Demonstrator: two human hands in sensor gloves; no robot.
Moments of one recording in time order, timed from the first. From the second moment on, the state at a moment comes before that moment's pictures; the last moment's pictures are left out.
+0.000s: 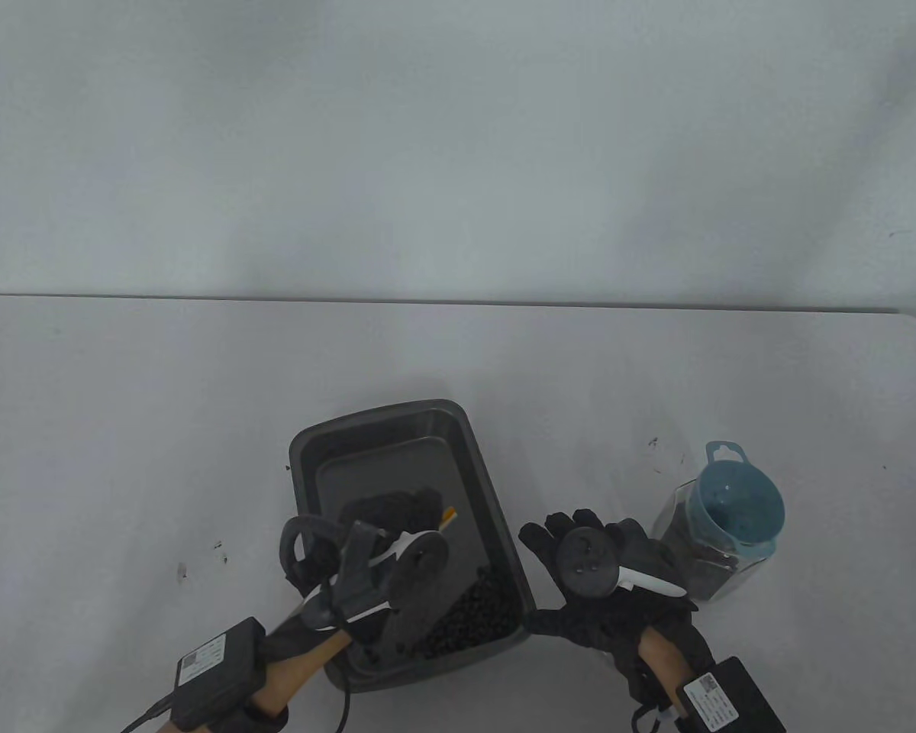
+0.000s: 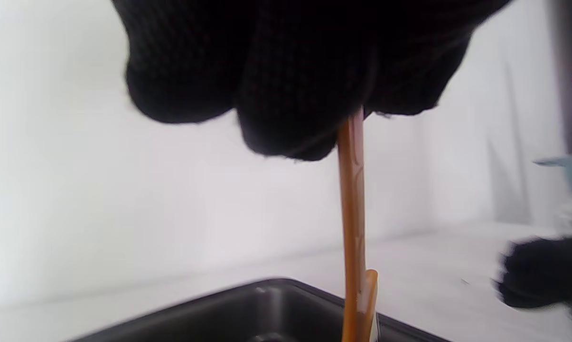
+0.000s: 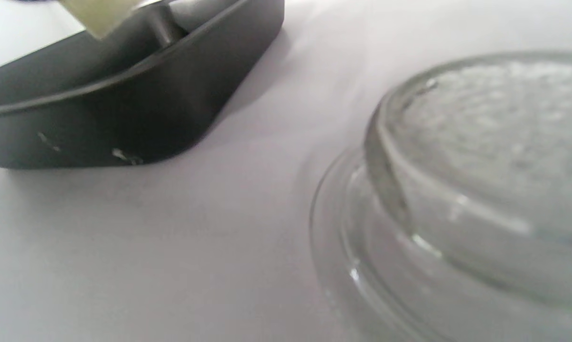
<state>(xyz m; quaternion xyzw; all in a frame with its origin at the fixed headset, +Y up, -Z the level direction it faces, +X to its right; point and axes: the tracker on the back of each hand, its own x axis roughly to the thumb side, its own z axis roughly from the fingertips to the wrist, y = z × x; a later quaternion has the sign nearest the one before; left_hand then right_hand) -0.109 -0.588 -0.265 0.17 -0.14 -0.02 0.97 0.153 -0.727 -0.308 0.26 0.21 0.94 0.08</state>
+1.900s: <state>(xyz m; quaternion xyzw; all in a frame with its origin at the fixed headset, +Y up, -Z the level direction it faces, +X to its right) -0.254 -0.699 -0.280 -0.09 0.00 -0.05 0.99 0.154 -0.726 -0.309 0.25 0.22 0.94 0.09</state>
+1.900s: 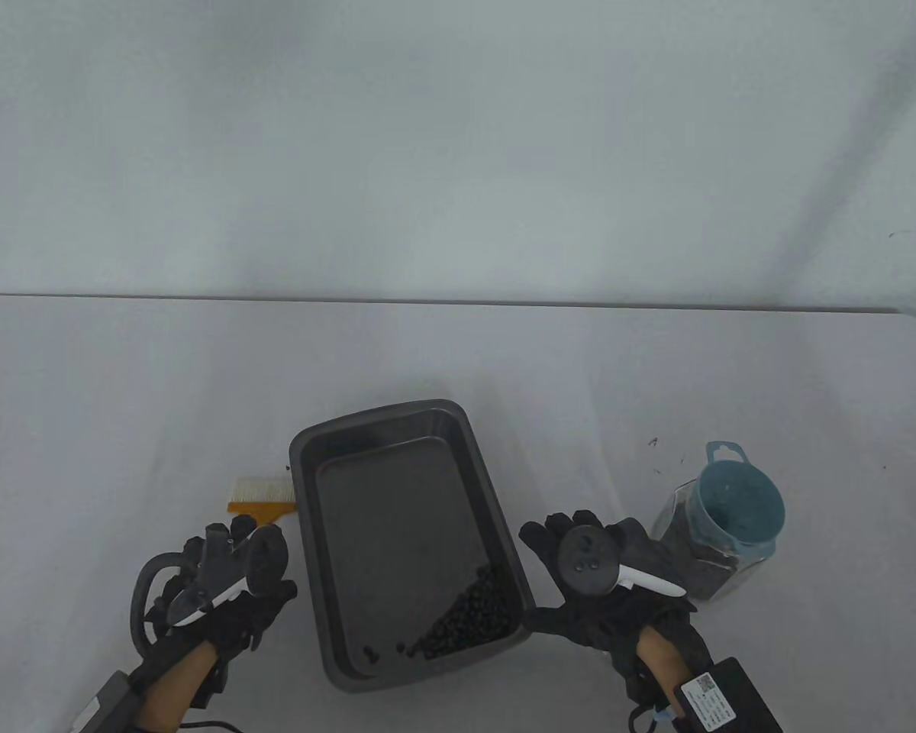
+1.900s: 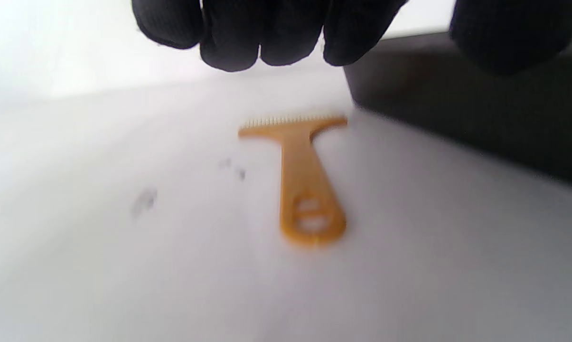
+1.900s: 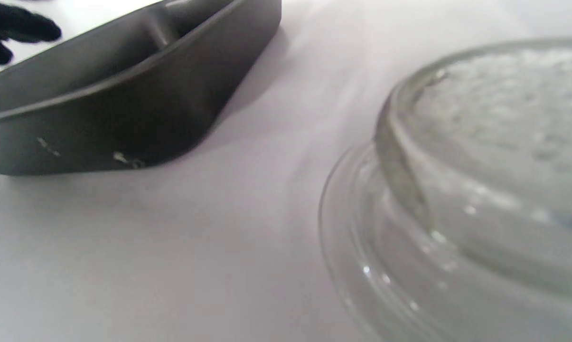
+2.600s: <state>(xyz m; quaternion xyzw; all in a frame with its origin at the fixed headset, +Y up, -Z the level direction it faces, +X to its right) -0.184 -0.706 -0.265 -0.11 -0.09 -0.07 0.99 0.159 -0.726 -0.311 0.24 0.22 0.94 0.09</state>
